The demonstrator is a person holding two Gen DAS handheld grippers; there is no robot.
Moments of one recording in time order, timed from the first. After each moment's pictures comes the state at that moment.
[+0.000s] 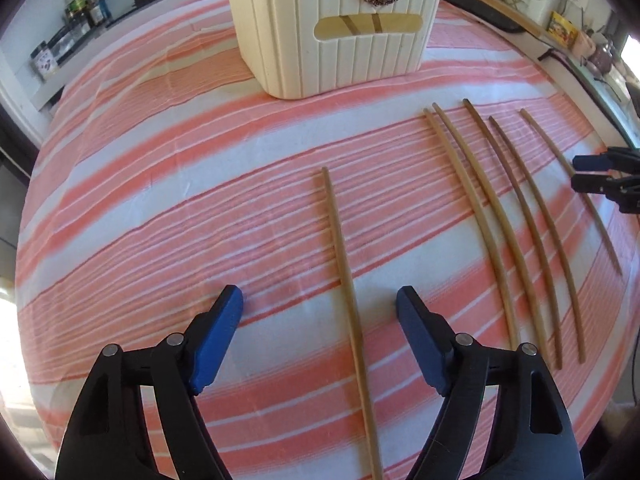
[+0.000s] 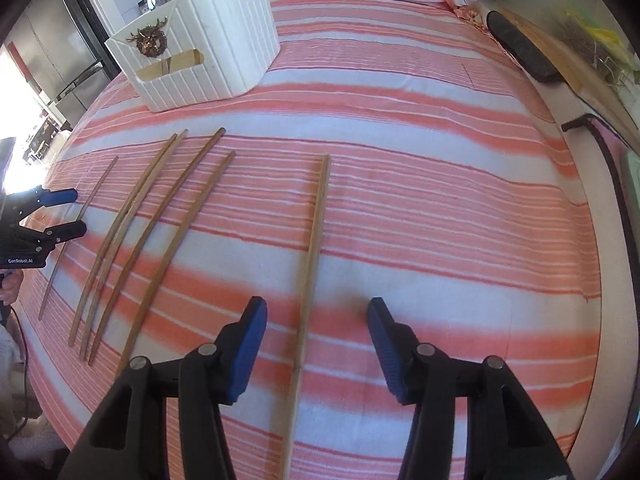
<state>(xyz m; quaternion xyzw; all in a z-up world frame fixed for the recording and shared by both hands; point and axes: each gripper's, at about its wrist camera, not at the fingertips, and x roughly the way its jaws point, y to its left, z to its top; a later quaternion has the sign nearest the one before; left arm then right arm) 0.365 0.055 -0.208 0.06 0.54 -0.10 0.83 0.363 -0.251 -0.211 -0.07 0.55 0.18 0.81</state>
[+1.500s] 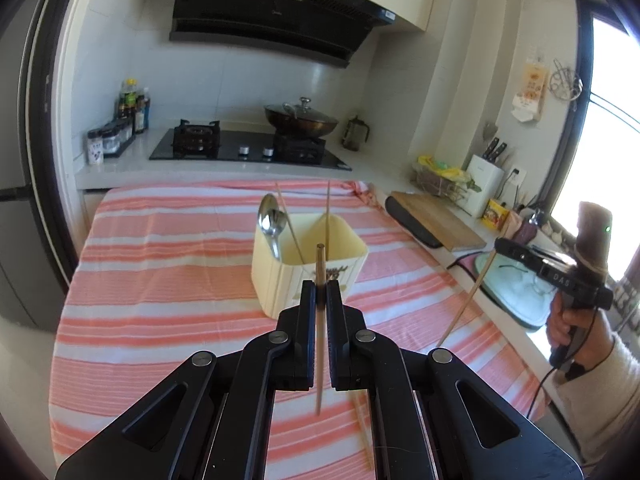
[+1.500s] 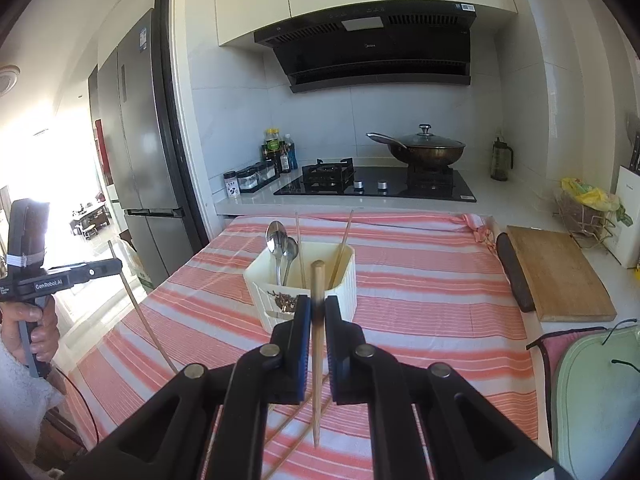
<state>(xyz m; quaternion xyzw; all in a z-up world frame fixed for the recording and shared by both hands) 0.284 0.112 0.007 -0.09 0.27 -0.15 0.95 0.306 -0.234 -0.007 -0.02 0.24 0.26 0.93</state>
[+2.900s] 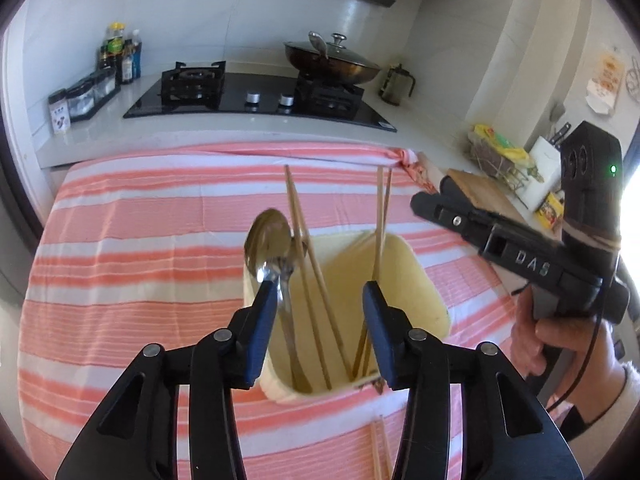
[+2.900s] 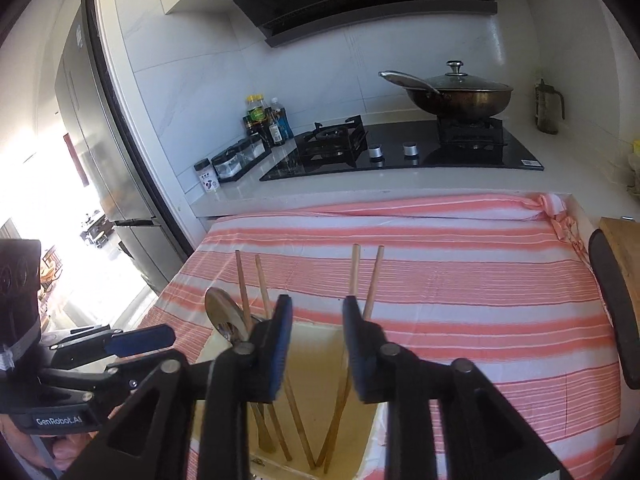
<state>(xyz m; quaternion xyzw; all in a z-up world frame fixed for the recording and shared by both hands) 0.493 0.074 -0.056 -0.09 0.39 -0.11 0.91 0.547 -0.126 -0.060 0.04 0.32 0.28 0.90</state>
